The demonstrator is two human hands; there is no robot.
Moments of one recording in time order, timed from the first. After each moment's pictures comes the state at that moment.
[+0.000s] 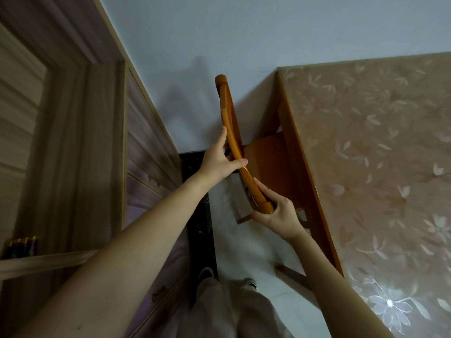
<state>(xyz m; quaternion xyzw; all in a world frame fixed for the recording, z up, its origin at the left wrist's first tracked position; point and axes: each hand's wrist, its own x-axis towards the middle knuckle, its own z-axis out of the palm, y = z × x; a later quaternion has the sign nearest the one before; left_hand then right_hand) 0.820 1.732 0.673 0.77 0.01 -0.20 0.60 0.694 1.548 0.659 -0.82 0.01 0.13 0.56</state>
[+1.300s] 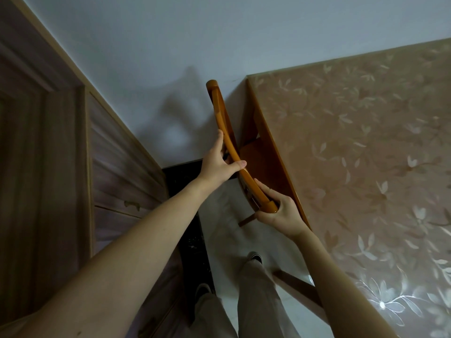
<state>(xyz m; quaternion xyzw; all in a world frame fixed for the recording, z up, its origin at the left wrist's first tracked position) 0.858 1.667 0.668 0.76 -0.01 -0.22 0.61 0.724 1.484 0.643 -0.80 0.06 0.14 0.59</state>
